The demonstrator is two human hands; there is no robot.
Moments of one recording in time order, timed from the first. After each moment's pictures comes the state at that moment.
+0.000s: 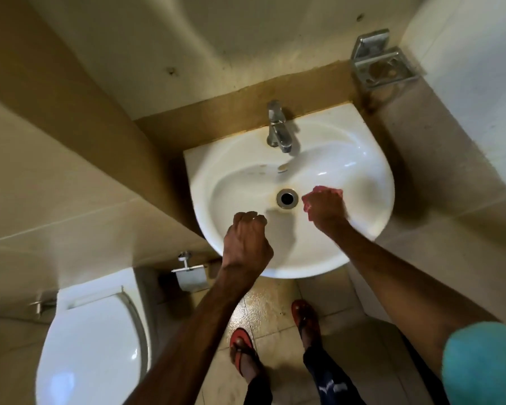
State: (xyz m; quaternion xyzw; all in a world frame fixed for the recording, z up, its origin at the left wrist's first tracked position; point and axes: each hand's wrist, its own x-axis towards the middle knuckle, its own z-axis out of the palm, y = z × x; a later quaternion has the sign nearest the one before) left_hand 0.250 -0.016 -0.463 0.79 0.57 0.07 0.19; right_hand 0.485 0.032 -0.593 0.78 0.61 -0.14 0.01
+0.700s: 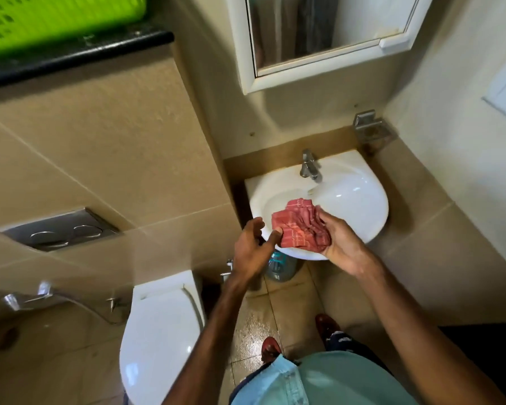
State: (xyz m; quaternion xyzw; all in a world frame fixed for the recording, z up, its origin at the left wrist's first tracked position) left_hand 0.122 -0.115 -0.266 0.58 0.62 0.25 0.47; right_hand 0.325 -0.139 -0.272 0.46 0.14 -0.71 -0.51
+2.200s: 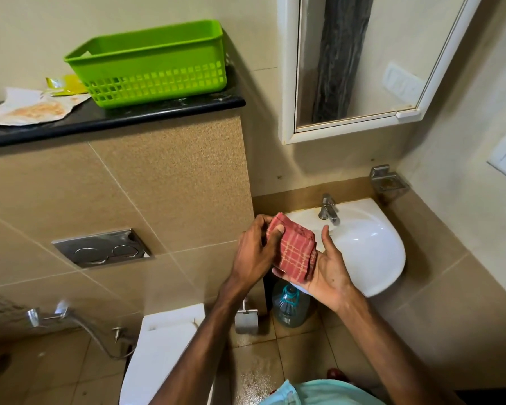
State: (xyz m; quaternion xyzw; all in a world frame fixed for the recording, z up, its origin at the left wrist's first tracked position) left_hand 0.064 -0.091 -0.184 0.71 0.46 0.38 0.37; right_hand 0.233 -0.134 -0.232 0.29 0.05 -0.79 -0.53
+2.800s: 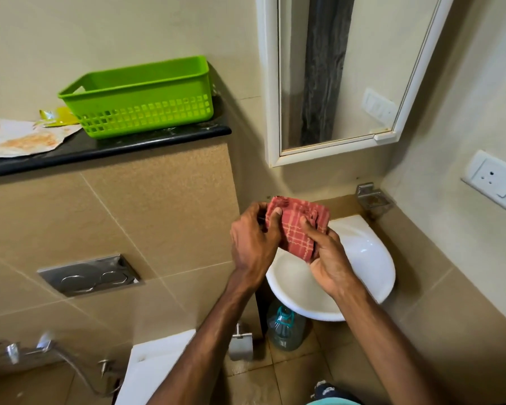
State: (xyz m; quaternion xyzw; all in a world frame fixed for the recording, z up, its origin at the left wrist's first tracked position) left_hand 0.112 -0.069 -0.121 0.68 0.51 0.49 0.21; right_hand 0.250 -0.103 -0.156 0.38 0.20 -0.61 -0.67
